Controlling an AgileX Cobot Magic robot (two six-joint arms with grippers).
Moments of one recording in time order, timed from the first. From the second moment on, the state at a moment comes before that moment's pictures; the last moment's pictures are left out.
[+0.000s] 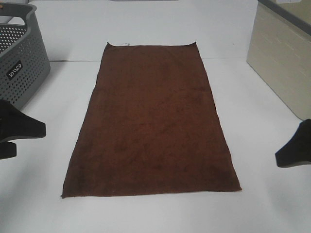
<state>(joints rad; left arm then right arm) 0.01 1.25 -0.44 -1.21 0.60 0.75 -0.02 1.07 -0.53 0.42 0.81 -0.25</state>
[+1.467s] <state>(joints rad) -0.18 2.01 -0.74 -1.58 0.59 1.16 0.11 1.92 -0.72 1.15 0.59 -0.96</state>
